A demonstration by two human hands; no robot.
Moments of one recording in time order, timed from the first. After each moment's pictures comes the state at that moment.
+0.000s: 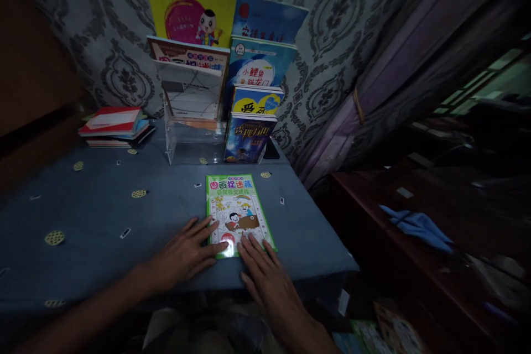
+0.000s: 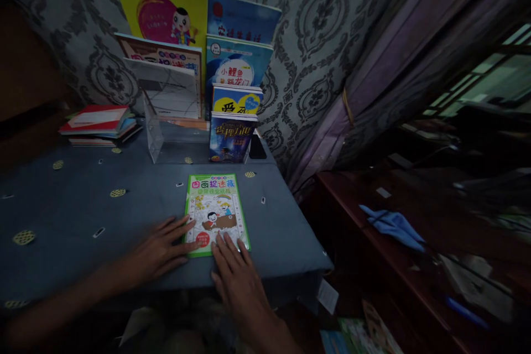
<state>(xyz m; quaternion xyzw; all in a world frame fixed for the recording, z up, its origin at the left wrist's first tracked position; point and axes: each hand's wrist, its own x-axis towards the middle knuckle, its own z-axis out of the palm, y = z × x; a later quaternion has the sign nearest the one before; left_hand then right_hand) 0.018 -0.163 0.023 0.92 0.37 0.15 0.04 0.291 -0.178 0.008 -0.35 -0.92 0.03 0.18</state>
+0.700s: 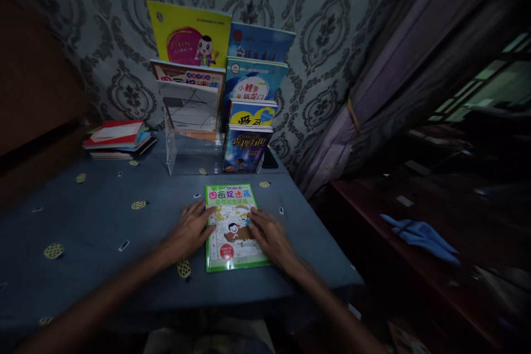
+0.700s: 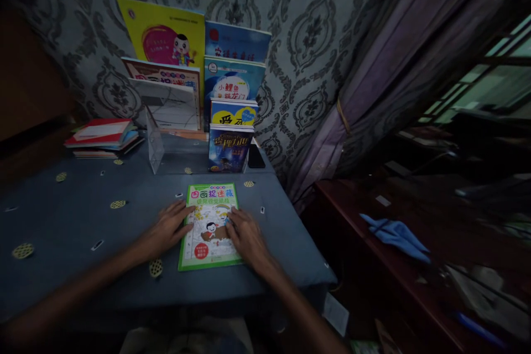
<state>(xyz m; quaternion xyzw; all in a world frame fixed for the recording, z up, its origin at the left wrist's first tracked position) 0.025 -0.102 0.010 0.80 0.56 0.21 0.09 0.301 -0.070 0.001 -0.43 -0.84 0.10 0.32</state>
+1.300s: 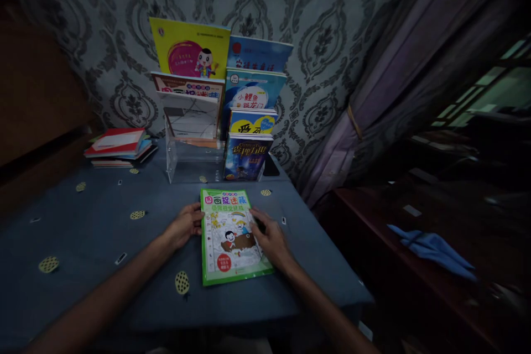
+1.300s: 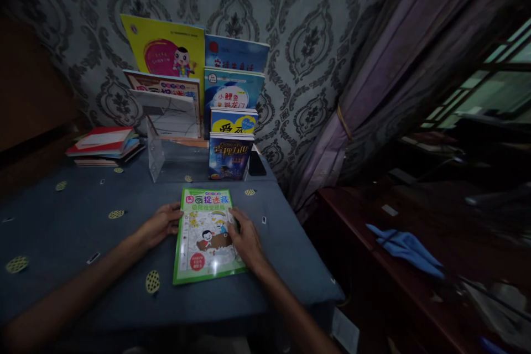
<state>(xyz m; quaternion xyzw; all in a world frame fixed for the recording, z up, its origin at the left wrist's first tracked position) 0.026 -0.062 0.037 0.30 0.48 0.47 0.68 0.287 -0.043 -0.004 -0.47 -0.72 0.28 0.42</state>
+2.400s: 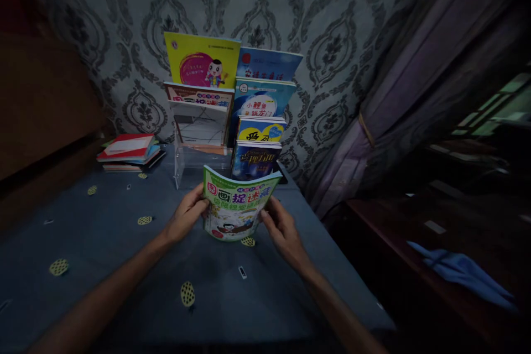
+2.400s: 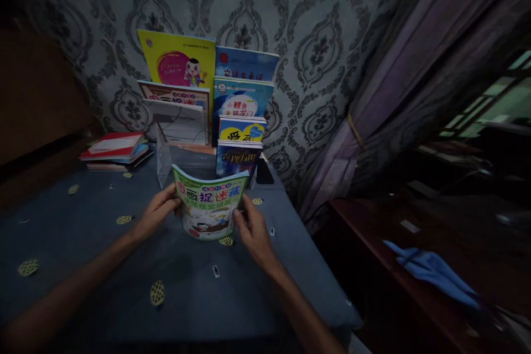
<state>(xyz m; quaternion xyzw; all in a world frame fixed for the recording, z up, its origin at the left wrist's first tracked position) 0.024 -0.067 0.108 0.61 0.40 0.56 0.40 0.268 -0.041 0.075 -0.35 -0.75 0.32 0.47</state>
